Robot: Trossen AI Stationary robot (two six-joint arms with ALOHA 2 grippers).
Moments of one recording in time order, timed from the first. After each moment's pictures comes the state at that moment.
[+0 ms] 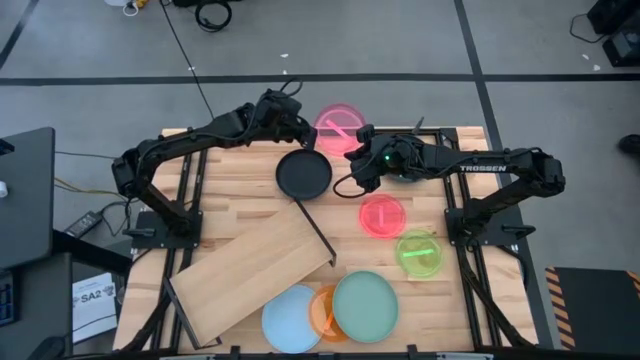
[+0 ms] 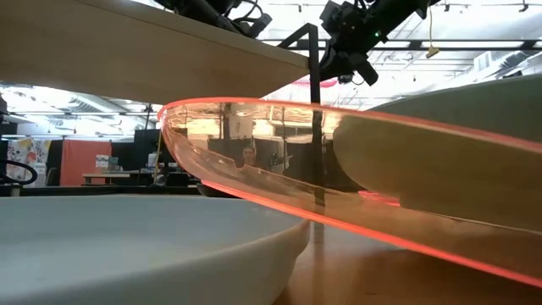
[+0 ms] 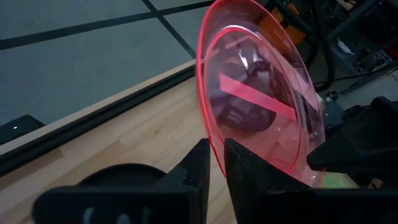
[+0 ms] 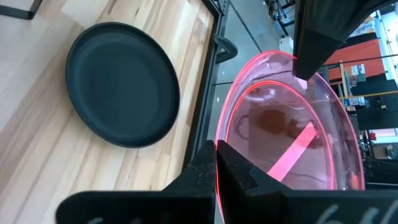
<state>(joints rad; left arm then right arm) 0.47 1.58 1.40 -0.37 -0.03 -0.51 -0.21 1.34 1.05 -0.25 0.32 -0.95</state>
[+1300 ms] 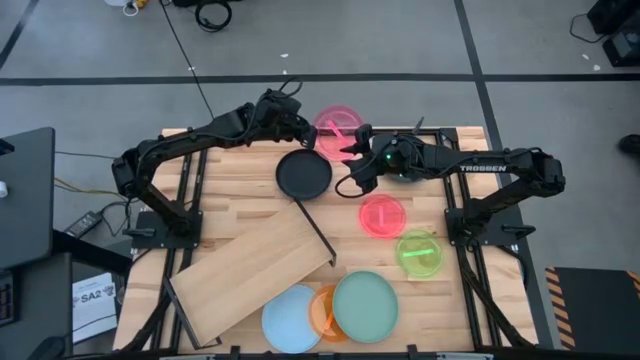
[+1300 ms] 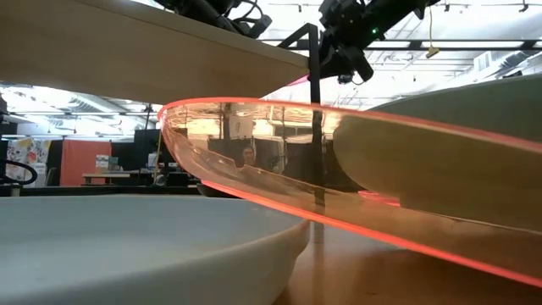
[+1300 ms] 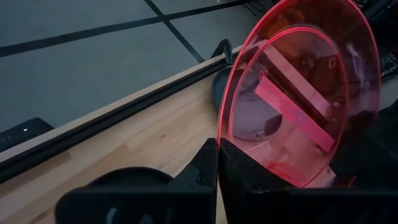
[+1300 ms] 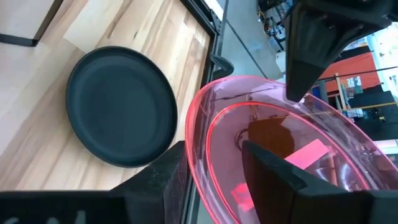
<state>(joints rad) 0.47 1.58 1.40 -0.36 -0.06 -0.51 -0.21 1.34 1.05 -0.19 0.27 -0.94</state>
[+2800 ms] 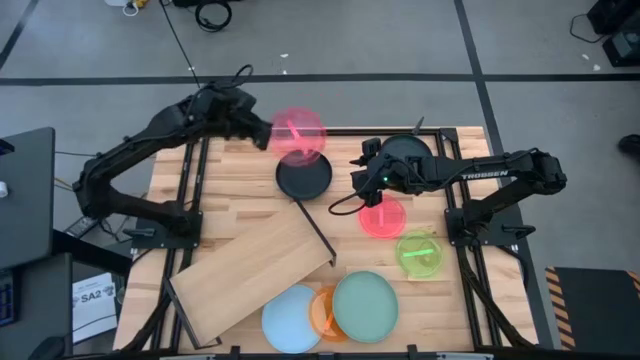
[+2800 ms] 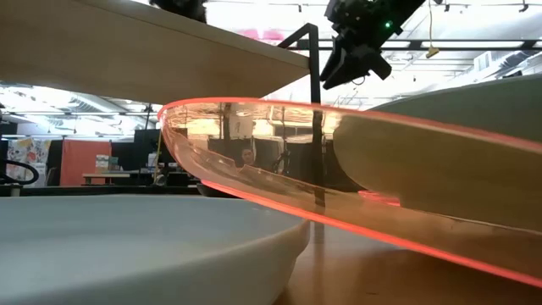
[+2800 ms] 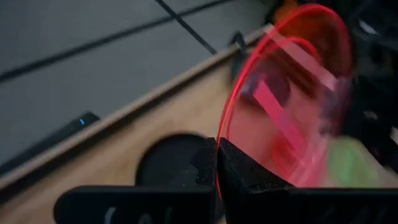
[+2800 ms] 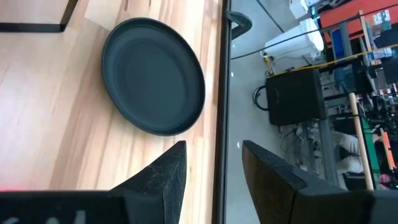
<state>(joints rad) 0.56 1.25 1.40 -0.76 0.00 -0.35 -0.07 1.34 1.05 -0.39 0.50 -0.65</state>
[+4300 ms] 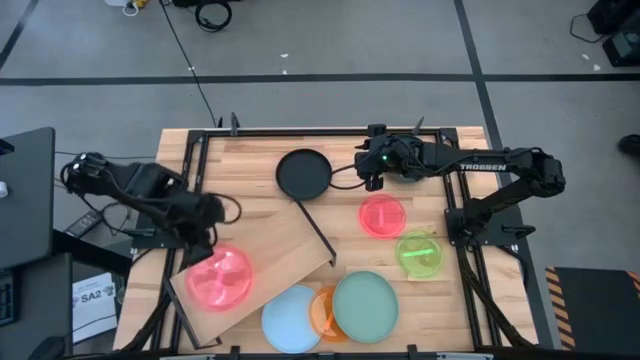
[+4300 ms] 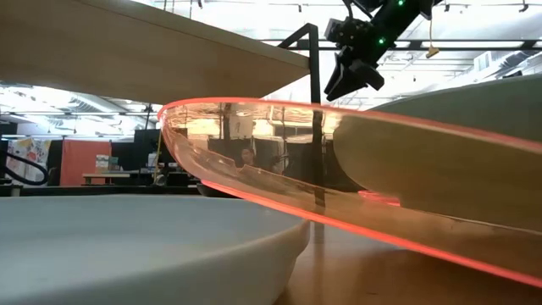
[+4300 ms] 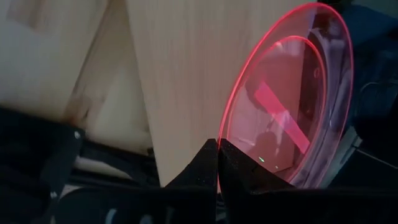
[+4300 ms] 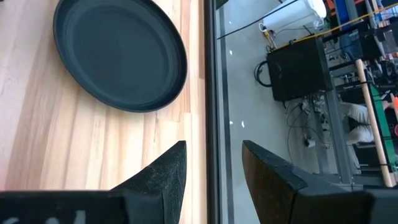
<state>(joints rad) -0.37 1.13 1.40 -1.50 0.23 -0.90 -0.24 1.34 1.05 -0.39 0.42 -0.65</state>
